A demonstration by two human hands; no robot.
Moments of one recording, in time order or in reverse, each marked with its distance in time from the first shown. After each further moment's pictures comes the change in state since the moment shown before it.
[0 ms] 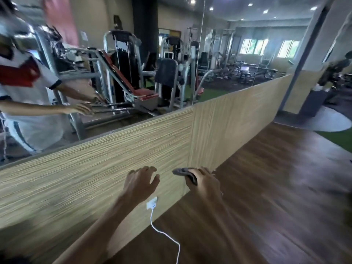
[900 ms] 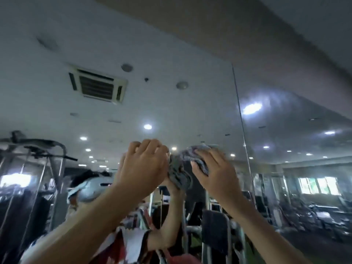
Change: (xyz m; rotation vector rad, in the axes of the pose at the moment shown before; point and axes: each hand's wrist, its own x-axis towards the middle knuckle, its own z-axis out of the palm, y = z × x) left_hand 0.531 -0.013 -0.314 0.732 1.142 0.325; right_hand 0.661 -0.100 -0.185 0.077 1.195 -0.921
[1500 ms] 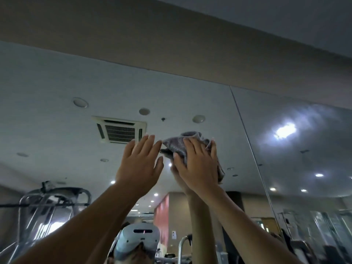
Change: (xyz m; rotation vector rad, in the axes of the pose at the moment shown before) left_hand 0.119 -0.007 0.100 0.325 -0.193 -0.077; right_hand 0.086 0.098 0.116 0.041 -0.011 0.227
